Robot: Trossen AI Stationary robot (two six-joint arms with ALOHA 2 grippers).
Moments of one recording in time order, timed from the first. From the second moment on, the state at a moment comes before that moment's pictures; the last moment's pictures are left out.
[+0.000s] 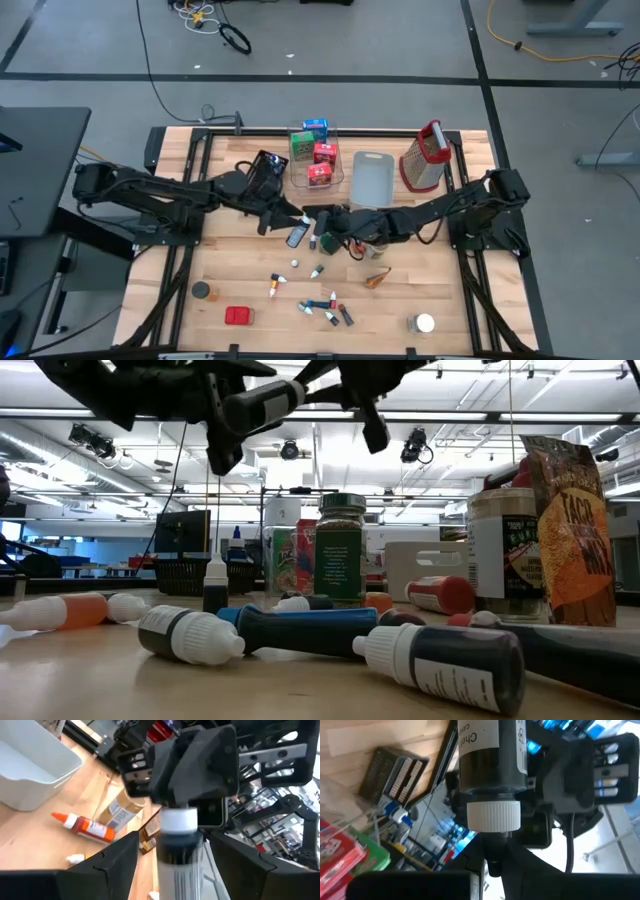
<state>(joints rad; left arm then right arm) 0.06 1.19 0.53 0.55 0.27 -0.72 0.24 1.72 1.11 0.39 0.62 -2.03</state>
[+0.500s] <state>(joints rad) 0.06 1.23 0.53 0.59 0.32 -0.69 0.20 1.74 1.11 0.43 0.56 -2.09</state>
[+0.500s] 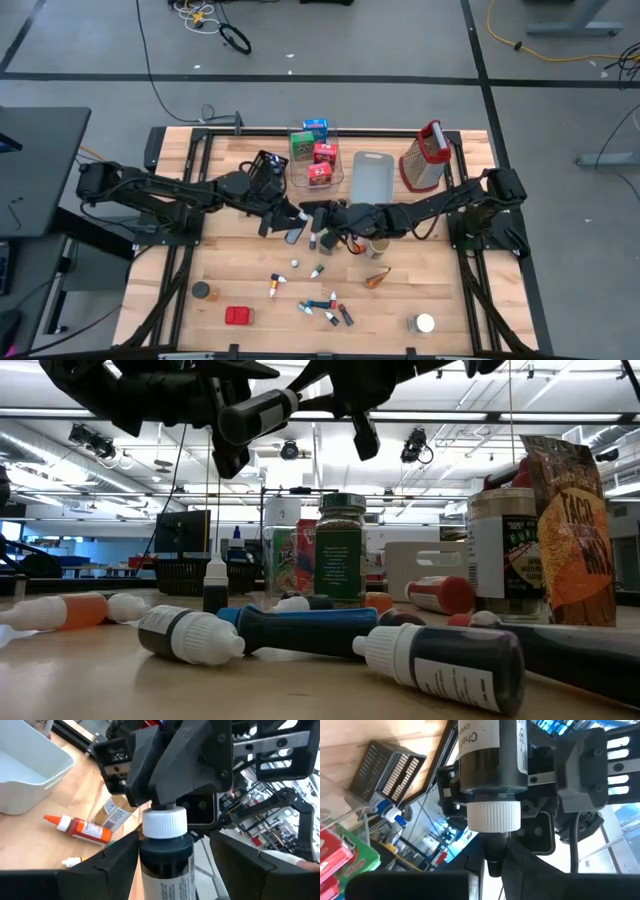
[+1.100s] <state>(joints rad) 0.06 1.23 0.53 0.59 0.31 -0.66 0.18 1.74 1.11 0.44 0.52 -2.08</state>
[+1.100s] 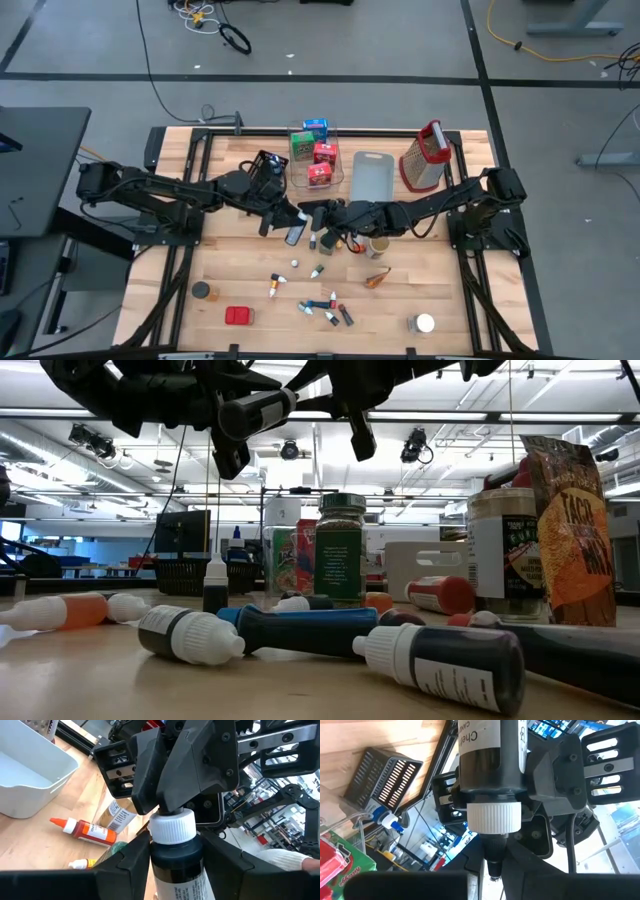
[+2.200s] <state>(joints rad) 0.06 1.23 0.53 0.59 0.31 -0.56 0.22 1.74 1.11 0.43 0.84 -0.99</state>
